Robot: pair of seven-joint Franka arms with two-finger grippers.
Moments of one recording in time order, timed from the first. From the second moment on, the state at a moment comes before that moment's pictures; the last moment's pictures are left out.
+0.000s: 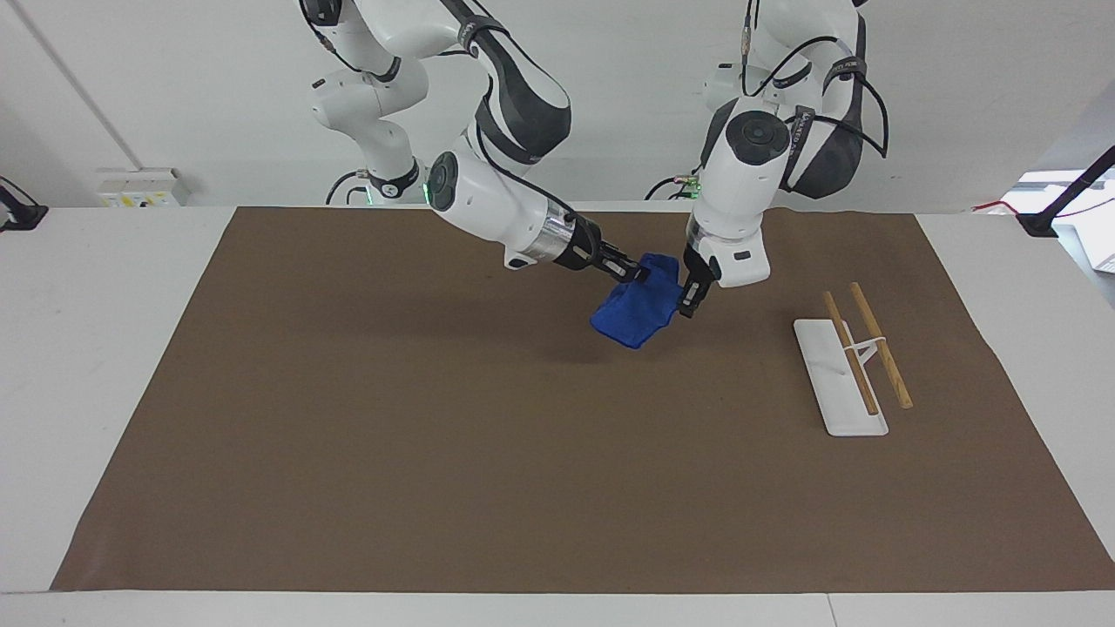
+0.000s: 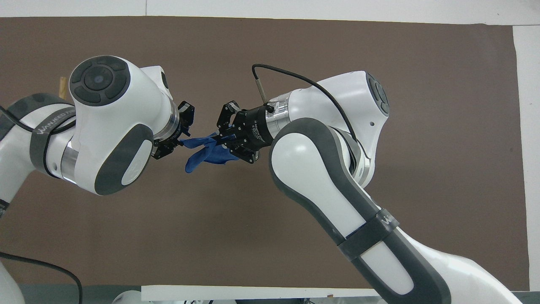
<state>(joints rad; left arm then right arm) -0.54 0.09 0.01 -1.86 -0.01 1.90 -1.41 0.54 0.25 0.02 -1.75 1.02 2.17 1.02</state>
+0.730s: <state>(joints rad) -0.55 0.09 0.01 -1.86 -0.01 1.90 -1.41 0.54 0.25 0.02 -1.75 1.02 2.17 1.02</state>
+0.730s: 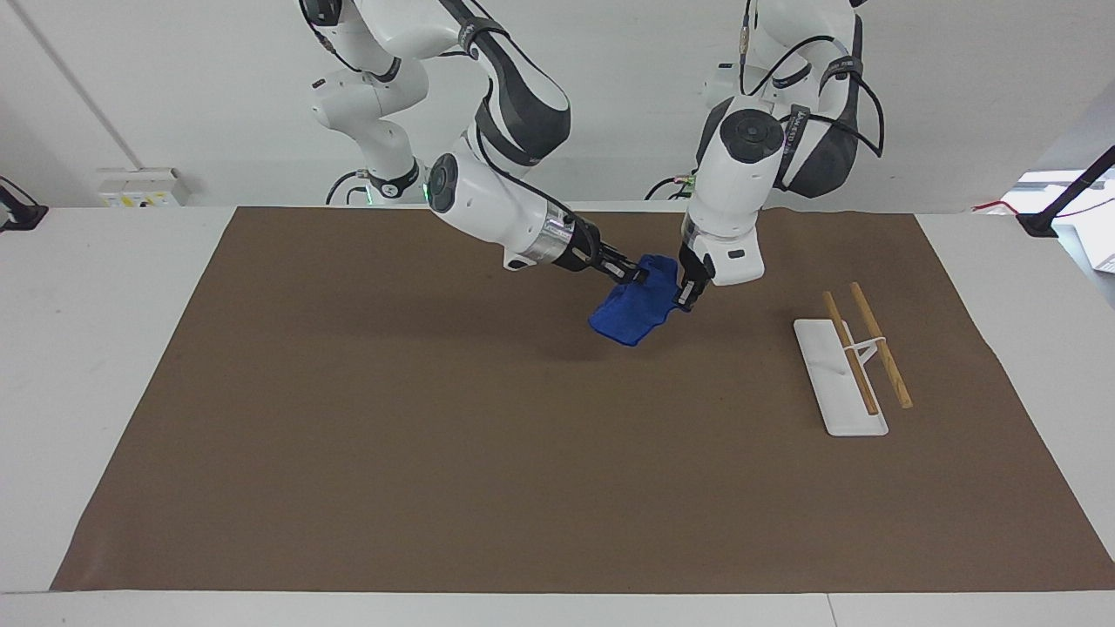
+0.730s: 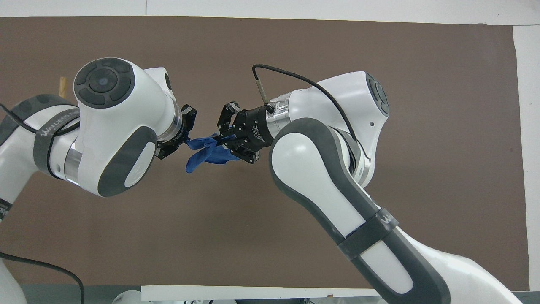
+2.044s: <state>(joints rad) -0.50 0.06 0.06 -1.57 0.29 1.55 -1.17 0.06 0.11 -0.01 -1.49 -0.07 1.57 0.03</state>
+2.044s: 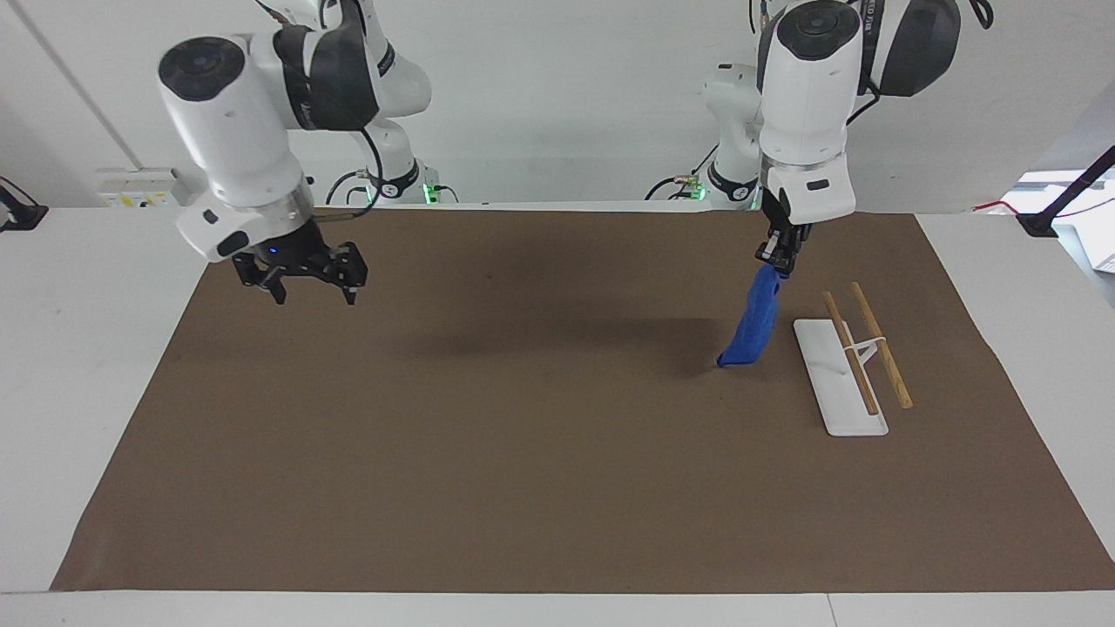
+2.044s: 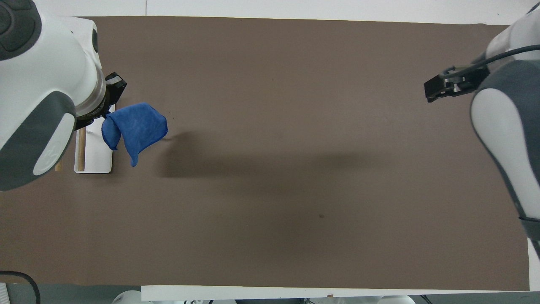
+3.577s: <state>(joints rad) -0.15 0.03 0.06 -1.74 0.48 1.86 -0.89 -0.04 -0.02 0.01 -1.49 -0.12 1.34 -0.08</state>
